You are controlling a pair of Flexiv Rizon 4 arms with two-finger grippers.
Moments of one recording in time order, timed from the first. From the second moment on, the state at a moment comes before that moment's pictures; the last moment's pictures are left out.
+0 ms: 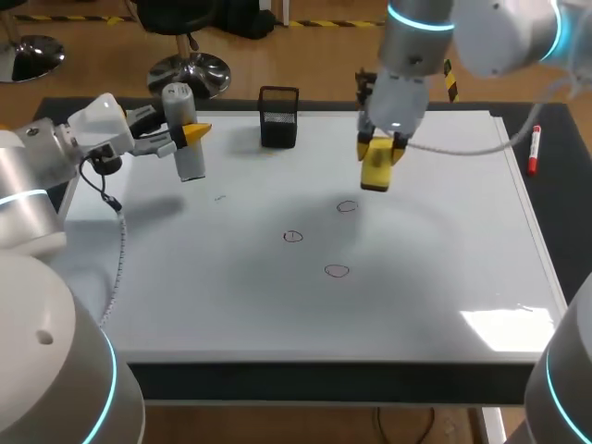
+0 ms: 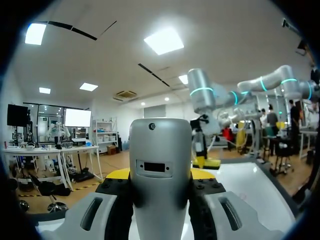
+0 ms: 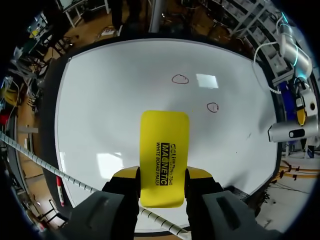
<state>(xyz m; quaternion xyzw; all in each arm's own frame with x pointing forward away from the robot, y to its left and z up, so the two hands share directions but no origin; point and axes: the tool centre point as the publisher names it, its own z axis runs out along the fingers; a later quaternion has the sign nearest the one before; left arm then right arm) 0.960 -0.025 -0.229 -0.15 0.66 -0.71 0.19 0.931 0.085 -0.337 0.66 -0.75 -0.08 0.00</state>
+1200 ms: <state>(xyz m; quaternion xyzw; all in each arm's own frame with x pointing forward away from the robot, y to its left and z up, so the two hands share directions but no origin) 0.960 -0.025 -0.229 -0.15 0.66 -0.71 0.19 0.852 0.245 -0.388 0.72 -0.69 -0.05 -0.01</state>
